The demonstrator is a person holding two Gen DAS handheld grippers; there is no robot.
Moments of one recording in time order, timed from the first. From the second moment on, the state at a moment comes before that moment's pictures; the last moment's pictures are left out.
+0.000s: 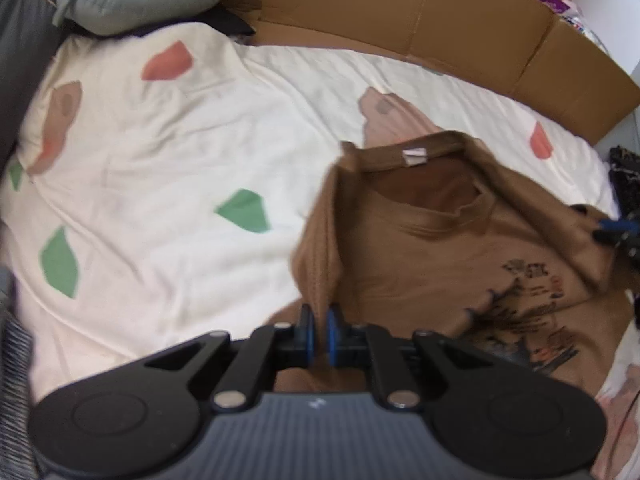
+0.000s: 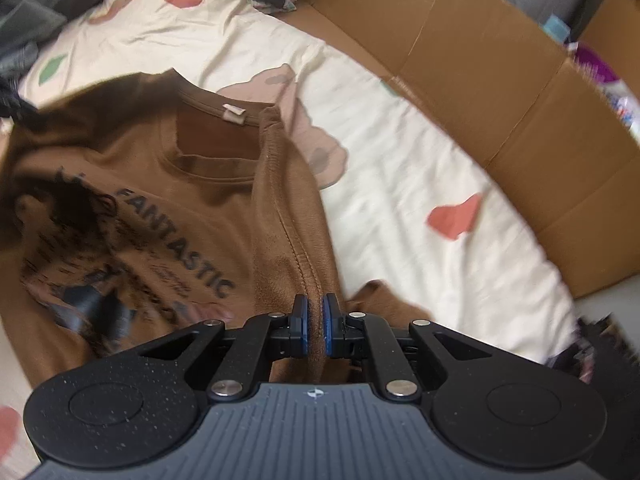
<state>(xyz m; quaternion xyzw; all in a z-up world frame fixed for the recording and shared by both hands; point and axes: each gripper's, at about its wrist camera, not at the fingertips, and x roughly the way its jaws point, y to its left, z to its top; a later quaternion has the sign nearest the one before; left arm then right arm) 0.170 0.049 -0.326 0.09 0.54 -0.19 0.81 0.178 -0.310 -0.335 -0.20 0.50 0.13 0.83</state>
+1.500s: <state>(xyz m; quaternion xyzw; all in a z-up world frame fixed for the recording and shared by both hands) 0.017 0.193 0.046 0.06 0.29 -0.08 0.95 0.020 -0.327 0.012 -0.19 0.33 0.02 0.93</state>
